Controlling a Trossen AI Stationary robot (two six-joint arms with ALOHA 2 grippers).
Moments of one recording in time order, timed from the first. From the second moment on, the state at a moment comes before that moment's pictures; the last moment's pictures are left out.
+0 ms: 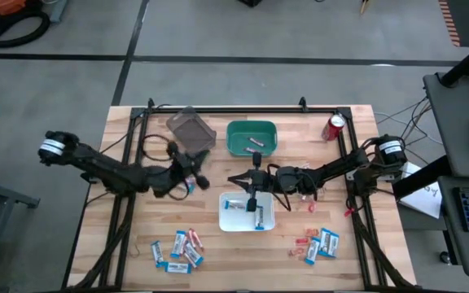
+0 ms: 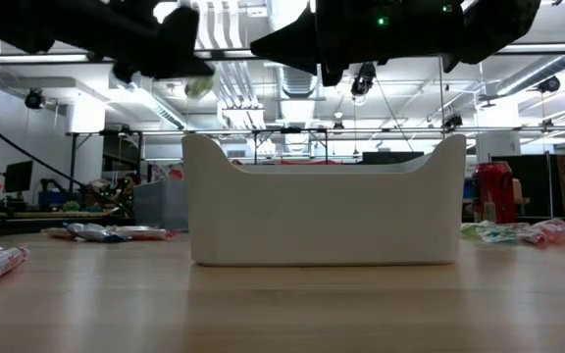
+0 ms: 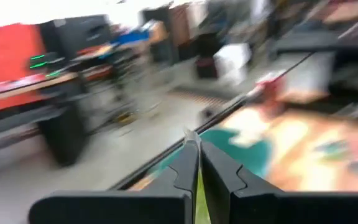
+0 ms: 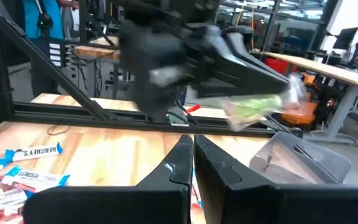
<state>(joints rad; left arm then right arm) -0.21 1.21 0.48 0.65 -1.01 0.08 0.15 1.72 0.83 0.89 0.26 -0.14</state>
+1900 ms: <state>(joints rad) 0.72 1.19 0.73 -0.16 0.23 0.04 0.07 1.39 0.83 0.02 0.25 0.39</state>
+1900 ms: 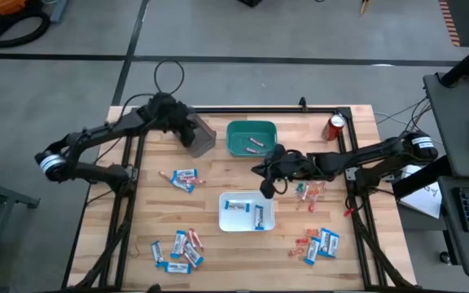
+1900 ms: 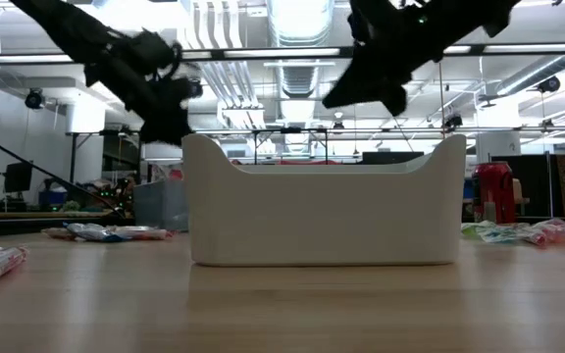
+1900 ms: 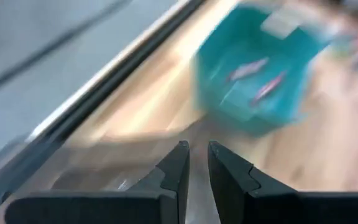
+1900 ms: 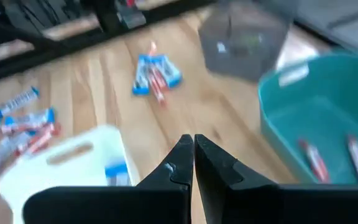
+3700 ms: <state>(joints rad) 0.16 1.02 0.51 0.20 -0.02 -0.17 0.33 1.39 0.61 -0.71 -0.05 1.48</state>
